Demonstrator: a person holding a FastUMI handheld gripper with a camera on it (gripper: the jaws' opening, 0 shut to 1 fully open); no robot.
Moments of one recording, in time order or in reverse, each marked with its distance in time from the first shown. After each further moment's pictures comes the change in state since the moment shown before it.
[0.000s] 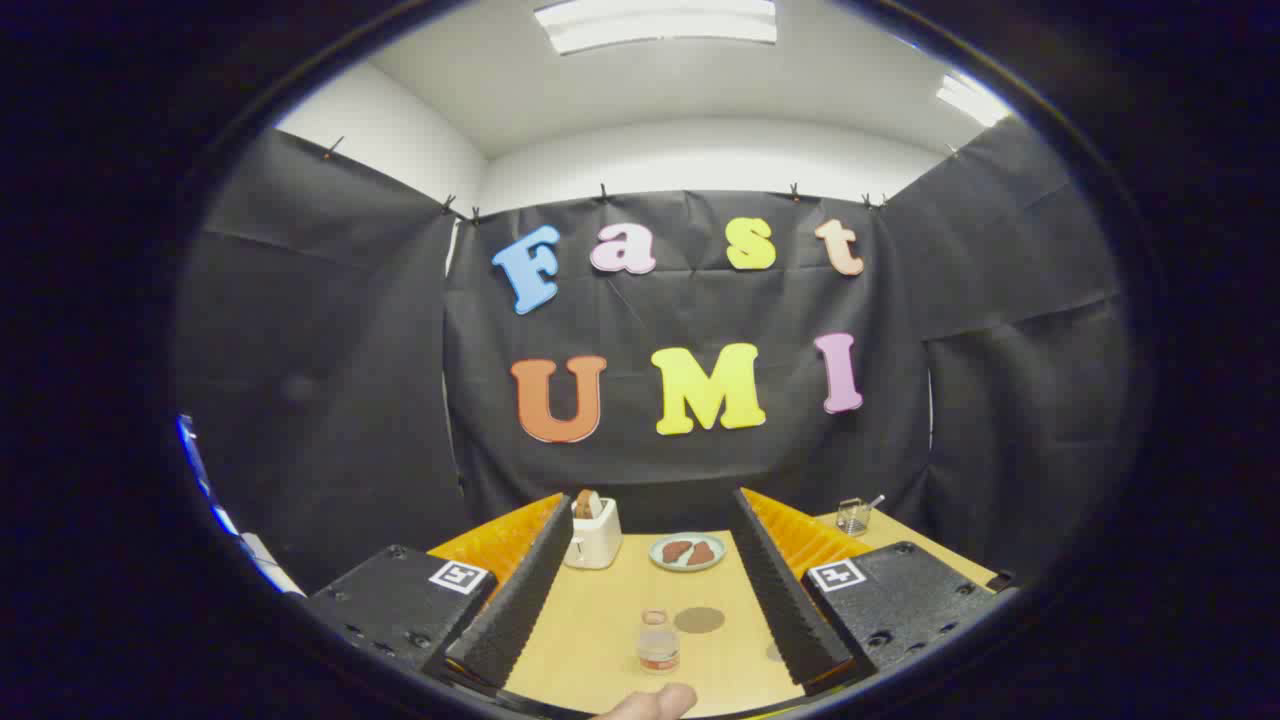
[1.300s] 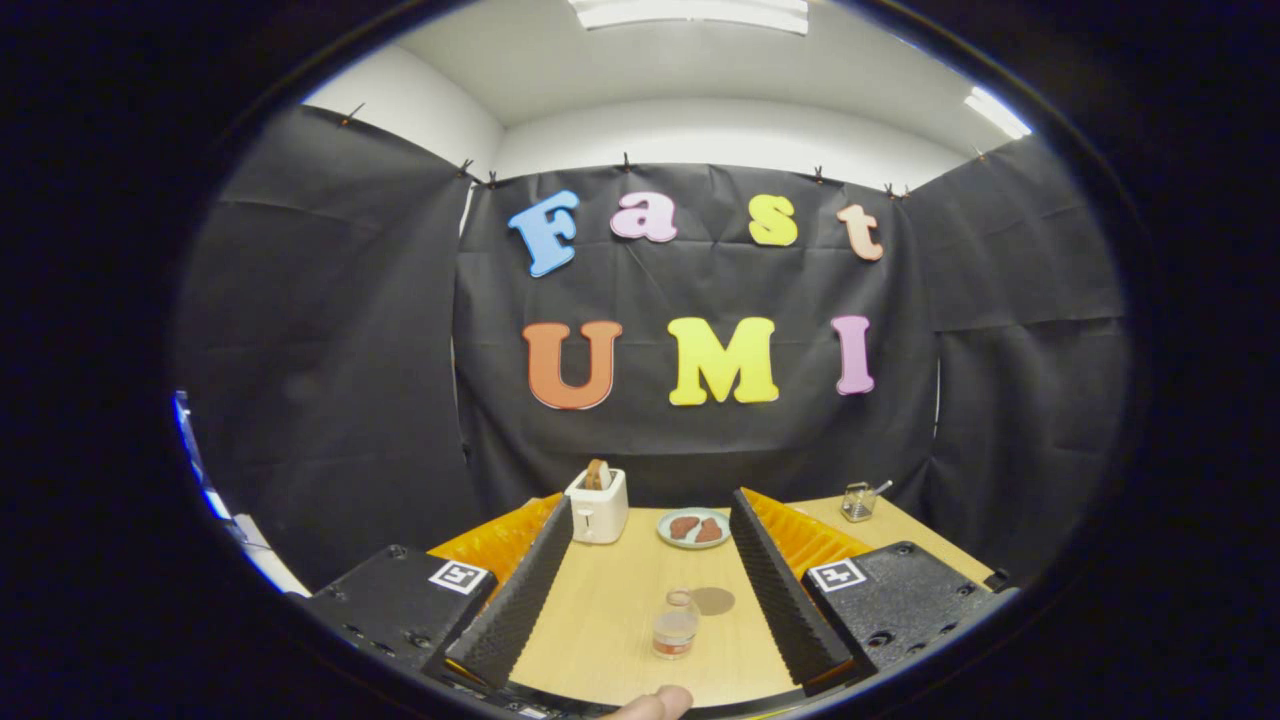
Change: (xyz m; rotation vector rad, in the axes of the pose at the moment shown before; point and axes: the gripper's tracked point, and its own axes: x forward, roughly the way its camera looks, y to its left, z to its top) arm 0.017 0.037 -0.055 -0.051 0.119 0.000
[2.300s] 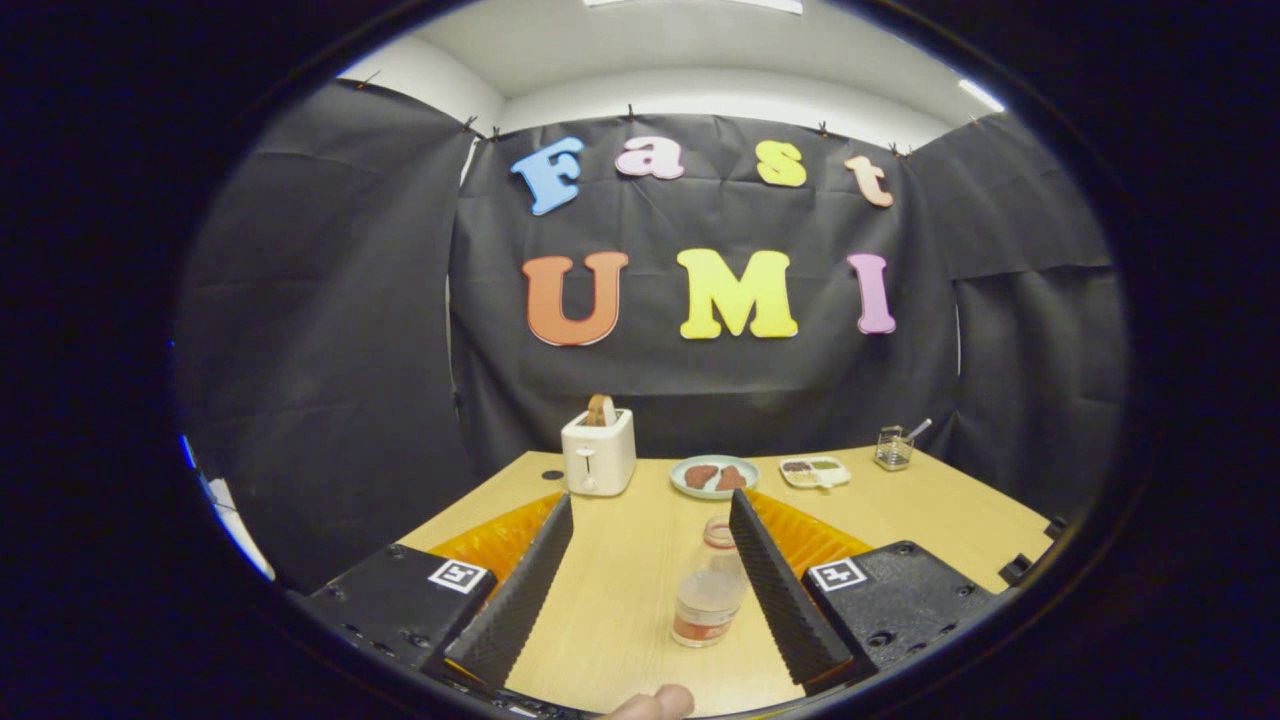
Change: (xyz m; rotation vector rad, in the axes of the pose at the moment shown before) arm 0.086 0.013 -0.168 0.014 0.066 0.015
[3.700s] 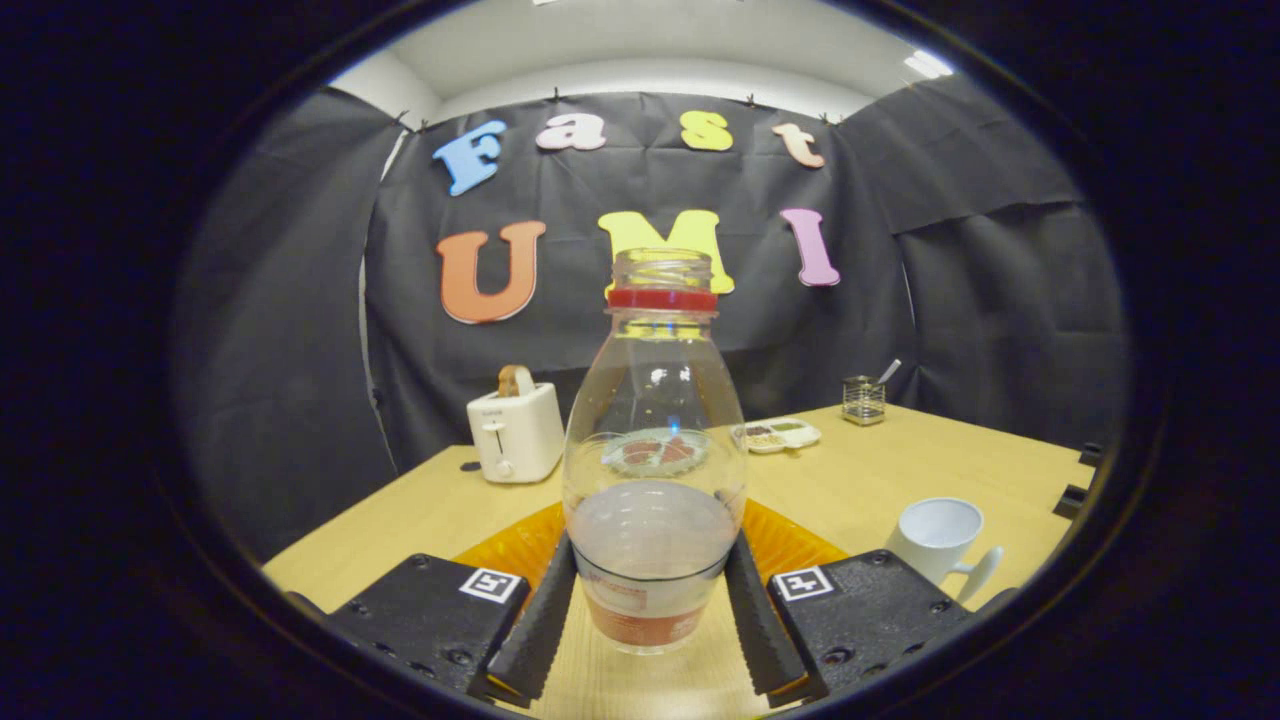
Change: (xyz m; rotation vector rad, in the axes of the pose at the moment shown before) arm 0.093 -0.081 -0.078 0.136 -0.019 -0.153
